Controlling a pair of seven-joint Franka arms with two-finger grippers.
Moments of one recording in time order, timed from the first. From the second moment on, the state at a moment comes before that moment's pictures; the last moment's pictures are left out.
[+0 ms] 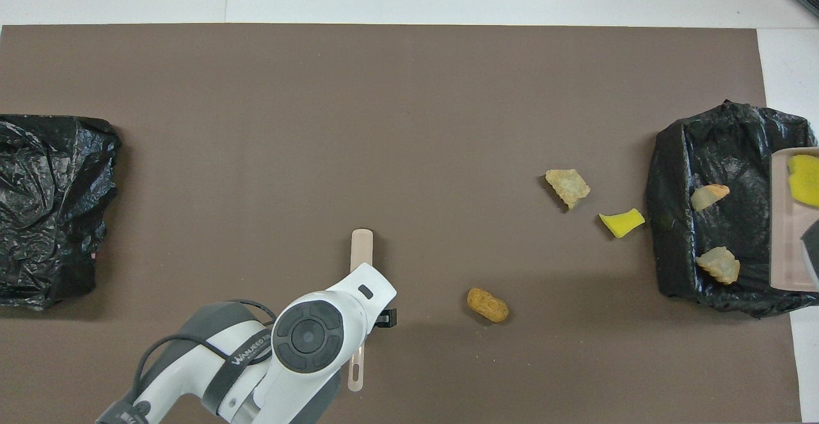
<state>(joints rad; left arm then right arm) -0.69 -0.08 -0.07 -2.37 -0.08 2.28 -0.67 -0.32 -0.02 0.12 -1.86 -0.92 1.71 -1.35</state>
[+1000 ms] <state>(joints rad) -0.20 -0.13 -0.06 -2.17 -0.08 2.03 -0.26 -0.29 -0.01 0.12 -1.87 -0.95 1.70 -1.36</state>
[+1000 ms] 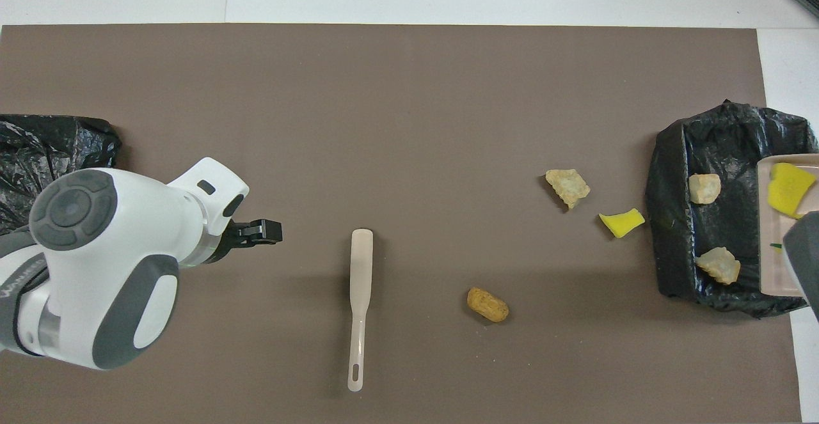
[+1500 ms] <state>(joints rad) -0.02 -0.13 -0.06 -2.06 -0.08 1.95 -0.04 -0.27 -0.01 0.13 -1.87 -1.06 1.72 -1.41</state>
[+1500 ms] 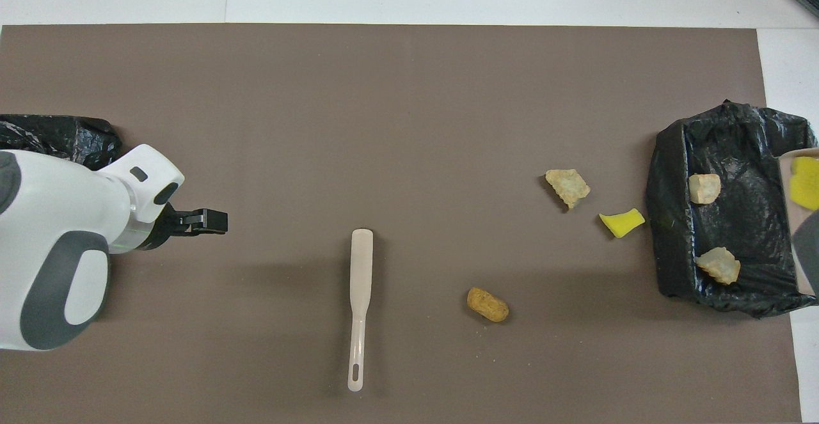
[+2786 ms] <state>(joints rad) 0.02 -0.14 -0.06 -1.68 -0.08 1.58 -0.03 -0.19 -0.07 0.13 -1.80 -0.82 1.64 -1.38</state>
